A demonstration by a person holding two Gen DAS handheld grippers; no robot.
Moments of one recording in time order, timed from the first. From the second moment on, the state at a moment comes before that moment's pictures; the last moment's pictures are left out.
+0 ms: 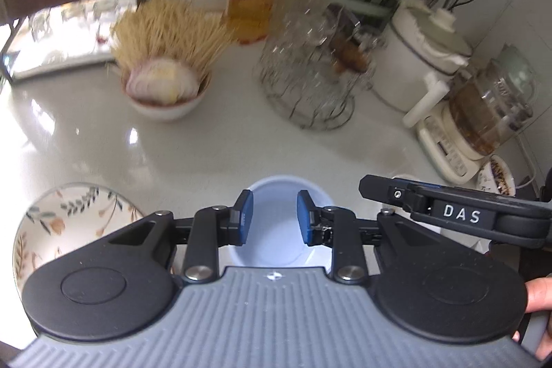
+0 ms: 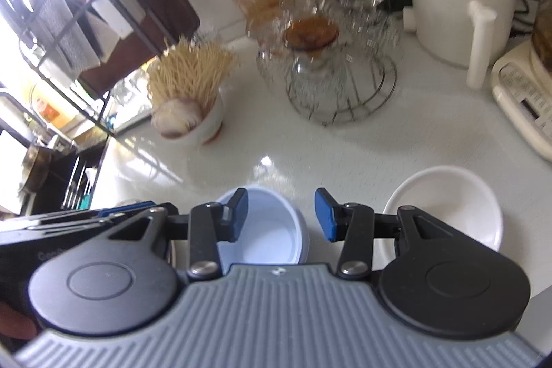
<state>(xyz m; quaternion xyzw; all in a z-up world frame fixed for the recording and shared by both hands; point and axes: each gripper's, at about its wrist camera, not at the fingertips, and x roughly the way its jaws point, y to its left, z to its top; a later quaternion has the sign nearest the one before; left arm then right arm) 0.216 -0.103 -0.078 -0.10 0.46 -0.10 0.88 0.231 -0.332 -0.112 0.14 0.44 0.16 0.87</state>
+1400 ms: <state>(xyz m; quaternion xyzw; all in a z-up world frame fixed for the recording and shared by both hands) 0.253 -0.258 -0.051 -0.01 0.42 -0.22 0.88 0.189 -0.475 -0.108 0.20 0.37 0.00 0.91</state>
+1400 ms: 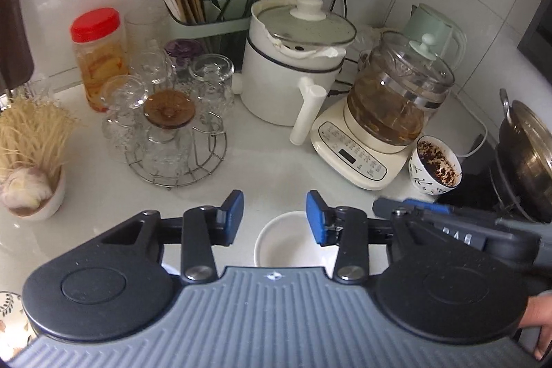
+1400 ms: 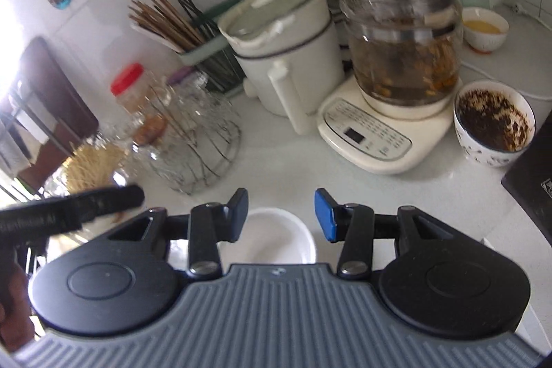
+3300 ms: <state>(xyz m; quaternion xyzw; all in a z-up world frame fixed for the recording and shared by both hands) 0.273 -0.288 -0.163 -0.03 0.55 -0.14 0.82 0.232 -0.498 -0.194 0.23 0.50 0.09 0.83</state>
